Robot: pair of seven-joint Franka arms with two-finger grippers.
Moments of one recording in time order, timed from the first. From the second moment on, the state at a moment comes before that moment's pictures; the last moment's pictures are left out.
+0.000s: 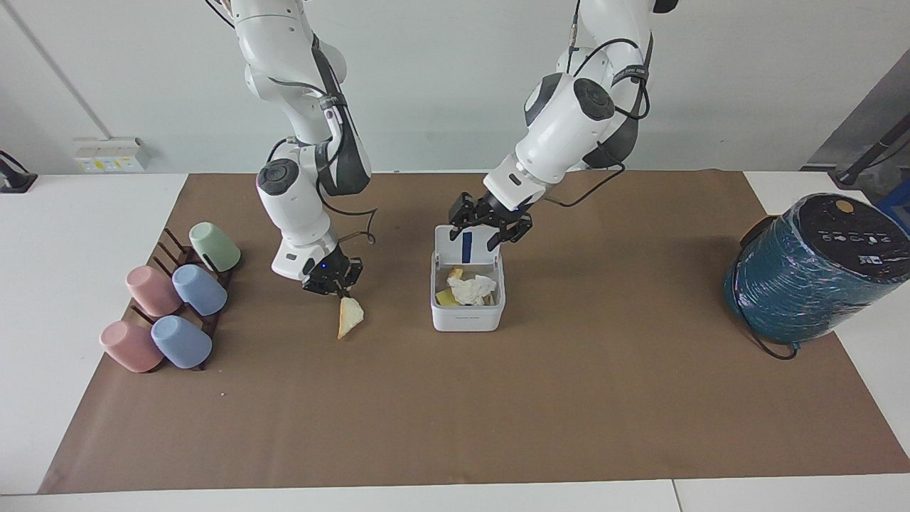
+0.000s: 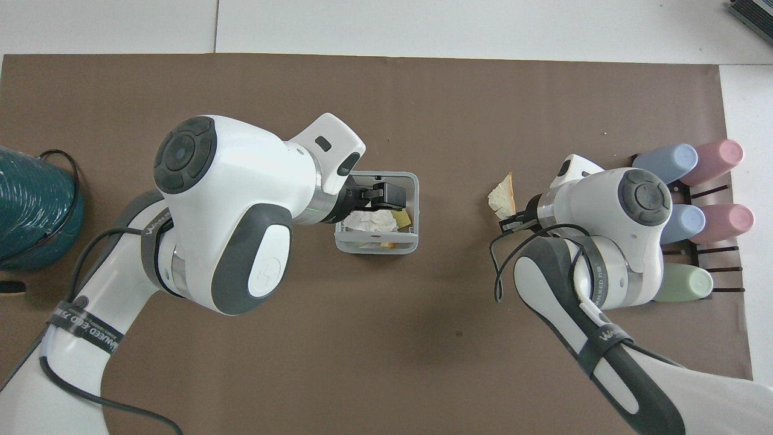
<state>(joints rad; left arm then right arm) -0.47 0.17 -0.10 -1.75 -0.43 2.15 -0.29 0.33 0.16 -0.12 -2.13 0.20 2.37 -0.24</state>
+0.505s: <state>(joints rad) -0.38 0.16 -0.08 -1.77 -0.07 2.11 -0.29 0.34 0.11 -0.08 -1.83 0.20 1.95 -0.16</state>
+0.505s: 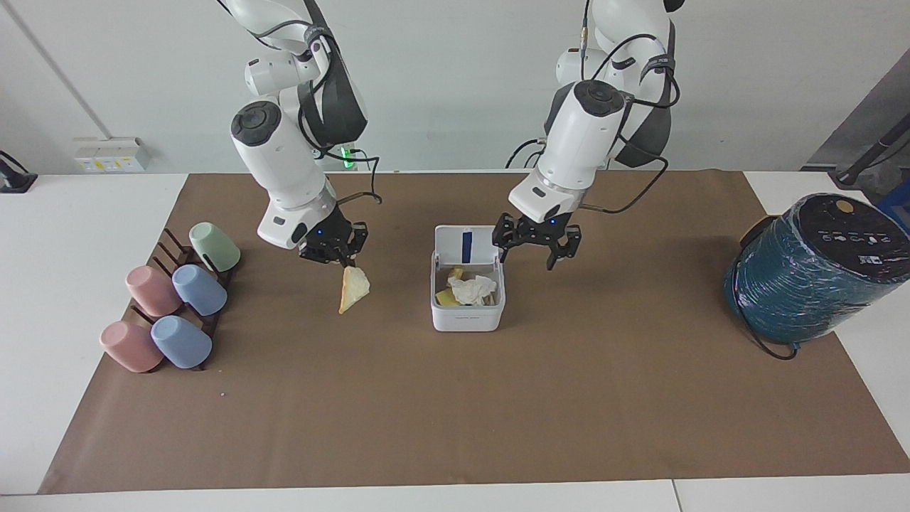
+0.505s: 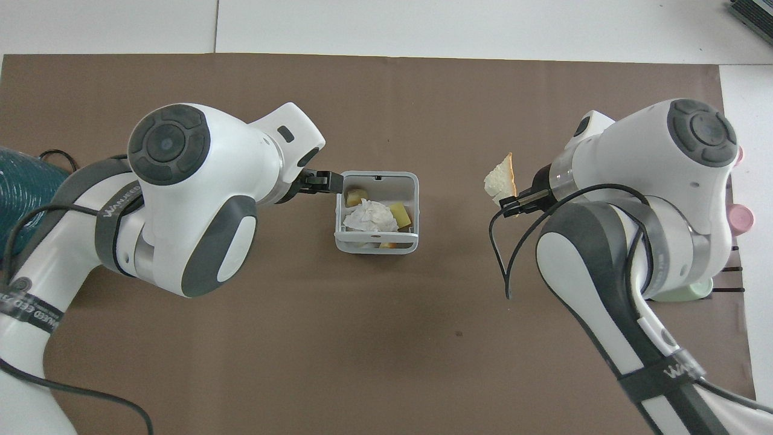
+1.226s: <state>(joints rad) -0.09 -0.06 -0.07 -1.84 -0.06 1.92 -0.09 0.44 0.22 -0.01 -1.67 0.27 2.00 0.05</state>
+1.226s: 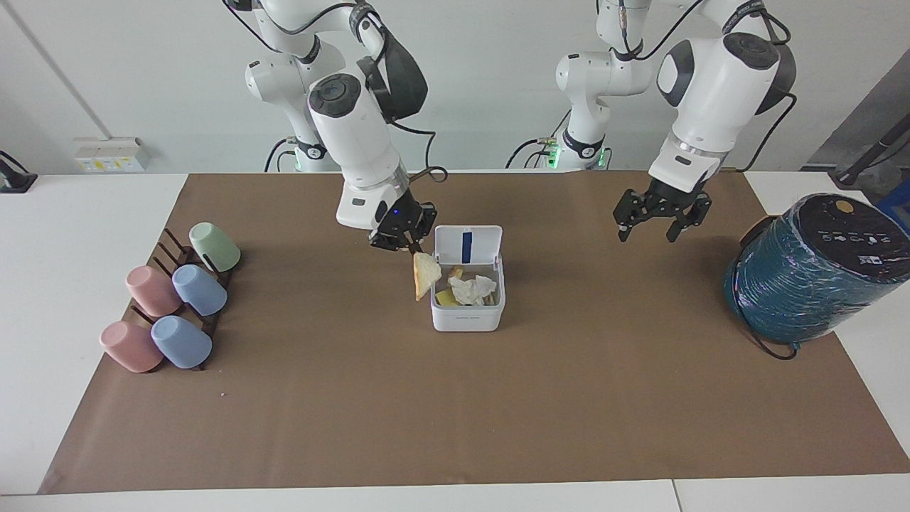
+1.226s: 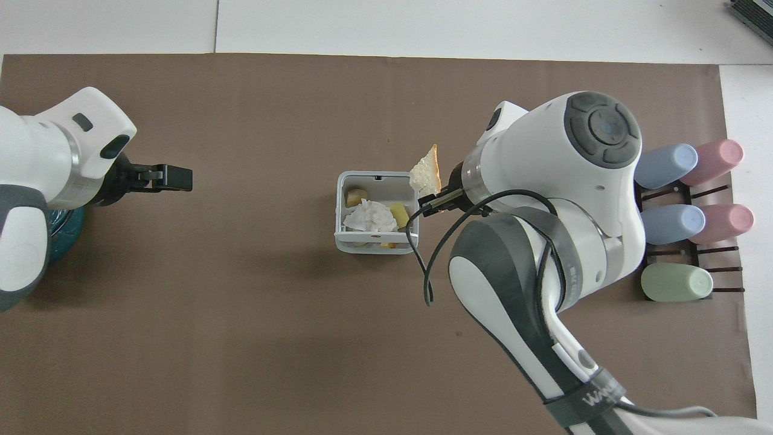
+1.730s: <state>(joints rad) -0.04 -0.03 -0.07 -1.58 -0.04 1.65 -0.07 0.52 0.27 -0.01 -1.66 0.33 2.03 0.37</state>
